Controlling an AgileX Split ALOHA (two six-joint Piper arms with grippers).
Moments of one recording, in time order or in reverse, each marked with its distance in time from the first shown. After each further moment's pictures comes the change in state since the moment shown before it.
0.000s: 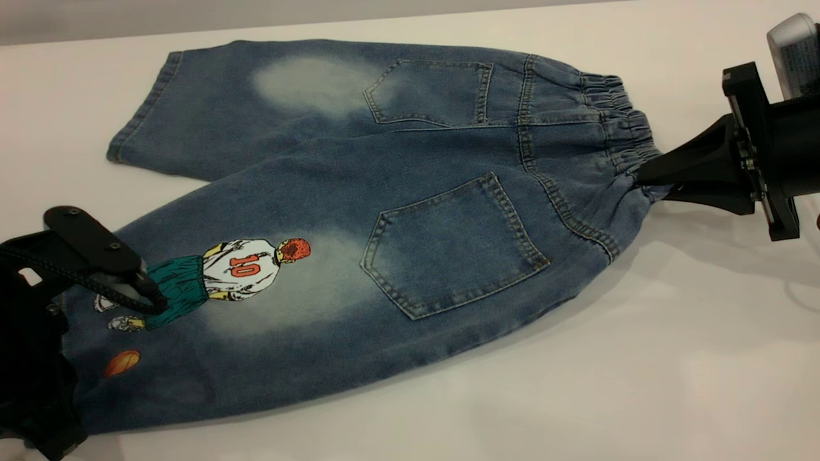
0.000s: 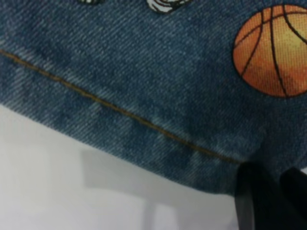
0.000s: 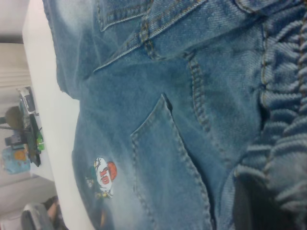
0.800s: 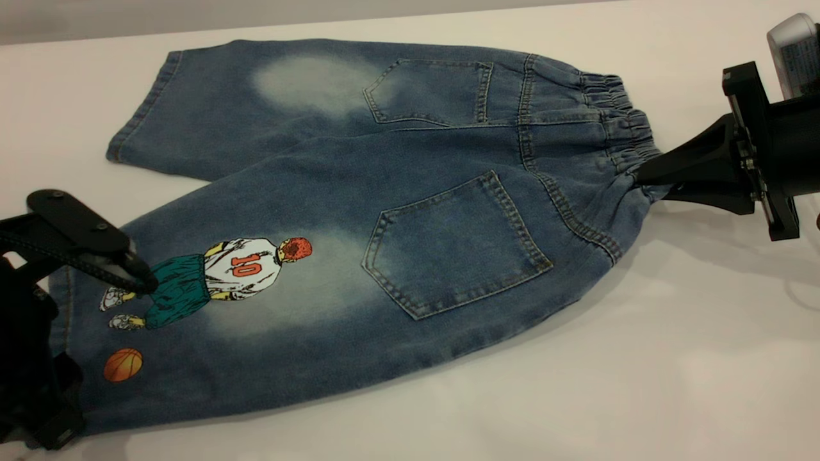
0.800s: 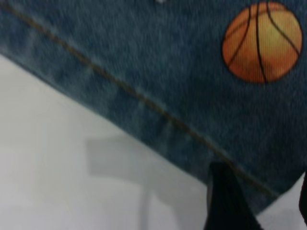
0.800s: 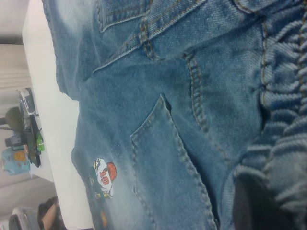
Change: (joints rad) left arm 0.000 -0.095 0.004 -0.019 0.034 -0.001; right arm 0.000 0.000 0.000 0.000 -0.003 0.001
